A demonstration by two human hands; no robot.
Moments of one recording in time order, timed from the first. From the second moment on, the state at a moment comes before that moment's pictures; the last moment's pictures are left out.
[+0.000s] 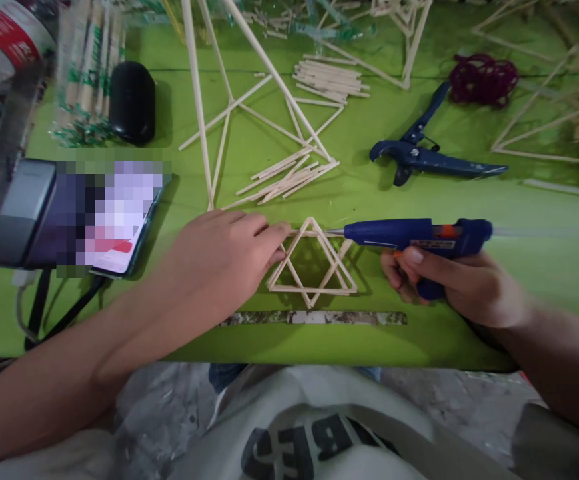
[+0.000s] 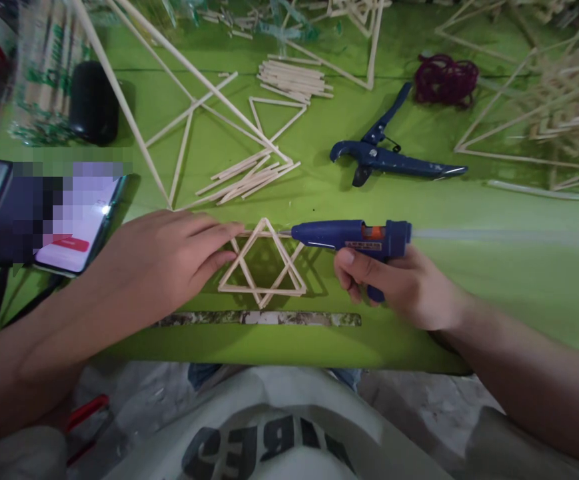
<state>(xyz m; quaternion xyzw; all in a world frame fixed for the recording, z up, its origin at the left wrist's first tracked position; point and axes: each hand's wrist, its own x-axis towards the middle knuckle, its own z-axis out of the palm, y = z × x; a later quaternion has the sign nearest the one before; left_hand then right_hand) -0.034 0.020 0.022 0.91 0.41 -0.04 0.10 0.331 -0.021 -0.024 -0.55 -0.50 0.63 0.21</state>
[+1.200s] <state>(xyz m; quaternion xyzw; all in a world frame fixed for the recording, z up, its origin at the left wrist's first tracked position) -0.036 -0.001 0.036 0.92 0.37 -0.04 0.10 0.331 -0.020 -0.022 -0.53 -0.52 0.63 0.23</state>
